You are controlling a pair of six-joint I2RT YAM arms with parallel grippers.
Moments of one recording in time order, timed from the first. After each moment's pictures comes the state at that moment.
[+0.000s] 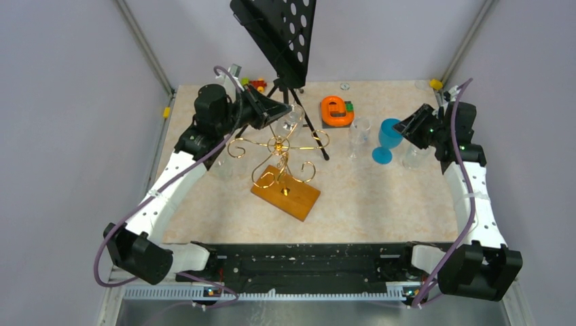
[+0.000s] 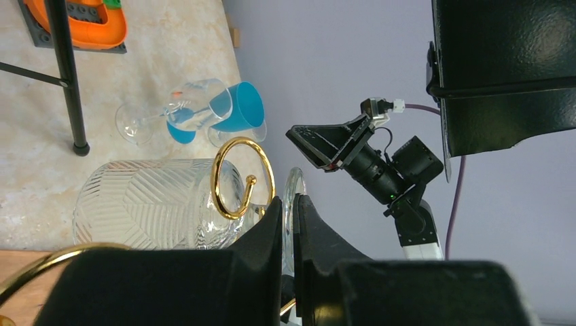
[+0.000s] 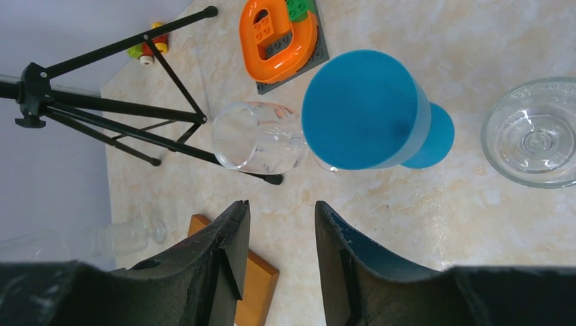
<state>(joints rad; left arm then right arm) -0.41 1.28 1.31 -0.14 0.47 -1.10 -0.14 1.14 1.09 -0.49 -0.35 0.57</state>
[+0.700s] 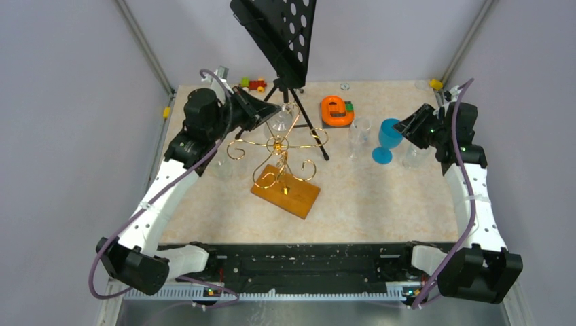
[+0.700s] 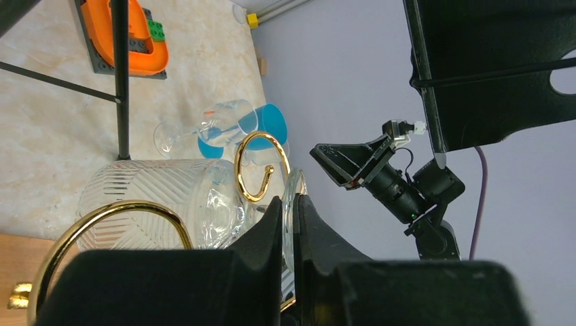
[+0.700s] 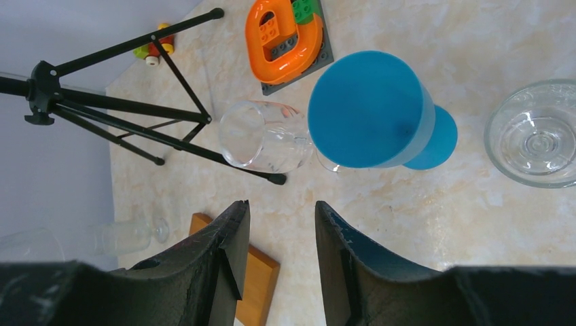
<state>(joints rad) -0.38 1.20 1.30 -0.22 0.37 -1.03 -0.14 1.13 1.09 -0.49 -0.36 0.57</state>
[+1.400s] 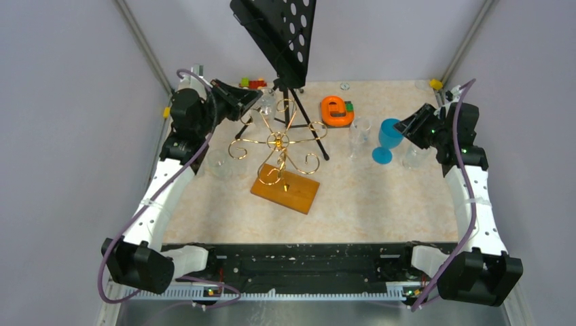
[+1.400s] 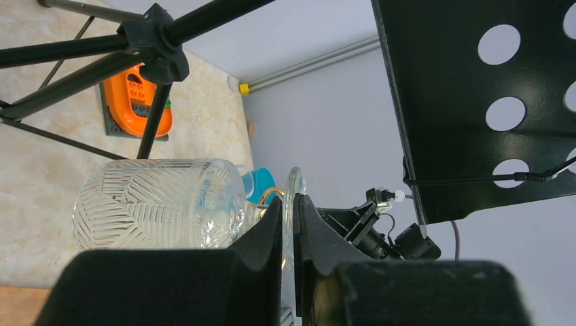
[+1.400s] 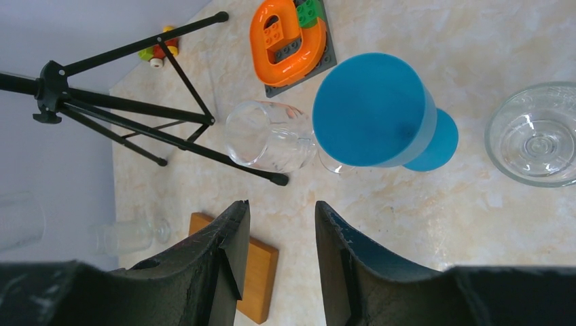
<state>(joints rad) -0.22 1.20 1.21 -0.01 0.39 -1.14 -0.14 1.11 1.09 -0.49 -0.36 0.57</state>
